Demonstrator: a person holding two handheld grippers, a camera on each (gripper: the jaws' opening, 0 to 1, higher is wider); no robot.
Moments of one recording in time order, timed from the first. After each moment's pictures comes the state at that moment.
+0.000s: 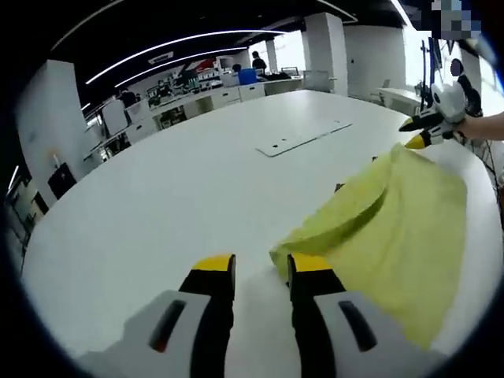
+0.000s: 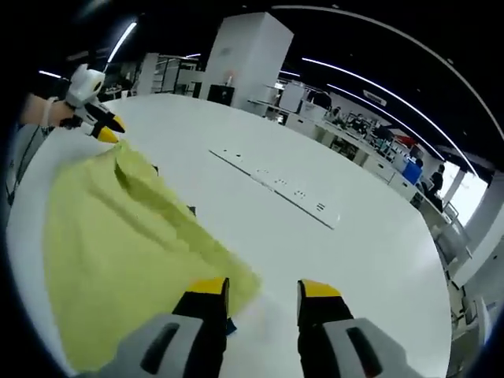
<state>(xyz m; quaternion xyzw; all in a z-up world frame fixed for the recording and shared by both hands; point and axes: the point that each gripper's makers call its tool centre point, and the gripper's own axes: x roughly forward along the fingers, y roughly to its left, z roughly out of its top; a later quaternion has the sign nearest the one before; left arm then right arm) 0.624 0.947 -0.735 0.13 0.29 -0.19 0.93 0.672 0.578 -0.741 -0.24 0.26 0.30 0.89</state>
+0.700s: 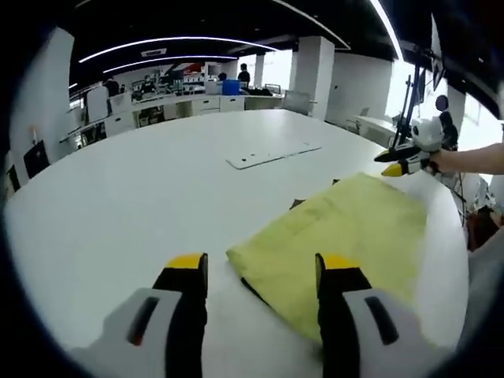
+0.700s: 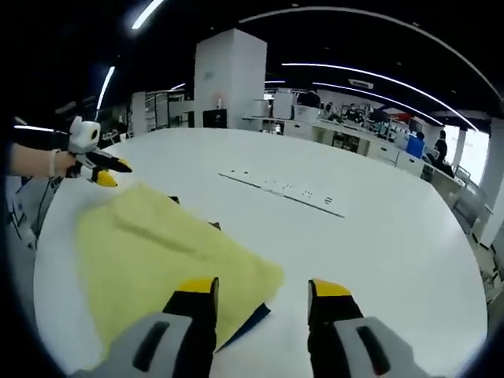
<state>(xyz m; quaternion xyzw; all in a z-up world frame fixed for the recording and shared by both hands) 0.589 0.922 -0.717 0.04 0.28 -0.28 0.92 0.635 0.574 -0.728 -0.11 0.26 0.33 0.90</state>
